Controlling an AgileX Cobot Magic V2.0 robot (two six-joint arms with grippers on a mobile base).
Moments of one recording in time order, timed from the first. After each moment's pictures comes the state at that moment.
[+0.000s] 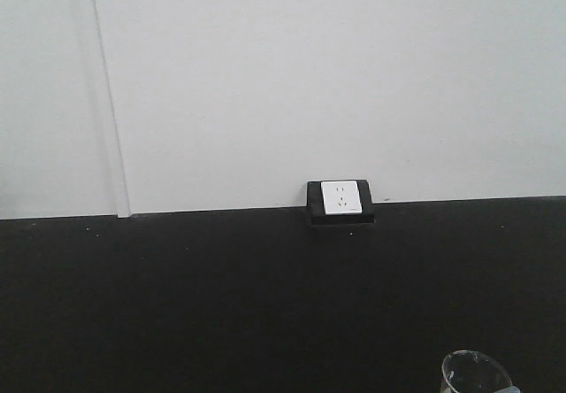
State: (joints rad) left arm -0.07 -0.01 0.03 -0.02 0.01 0.05; right arm 0.06 -0.01 0.03 -0.07 0.15 0.03
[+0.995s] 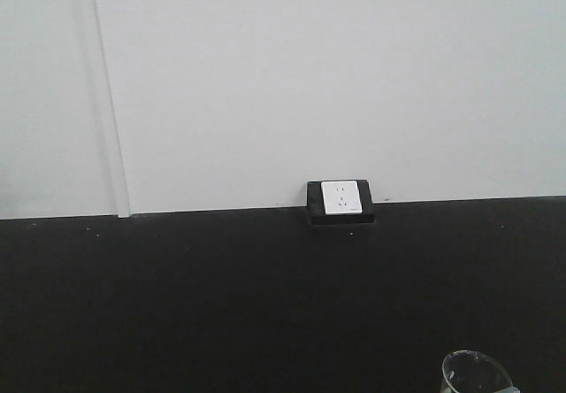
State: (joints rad) left arm -0.07 -0.01 0.03 -0.02 0.01 0.05; right arm 0.06 -0.01 0.03 -0.08 0.11 0.03
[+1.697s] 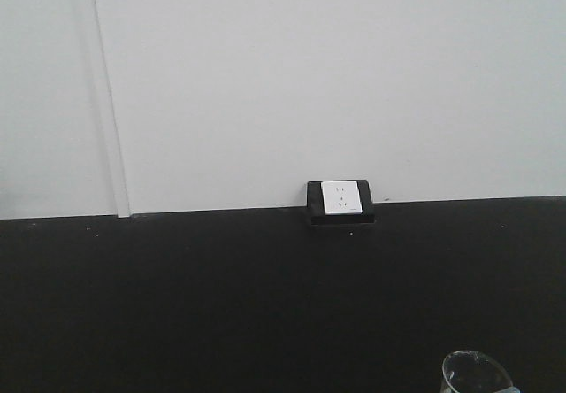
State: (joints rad) left arm -0.07 -0.01 0.03 -0.02 0.01 0.05; right arm 0.06 0.55 -0.13 -0.04 -0.12 0.03
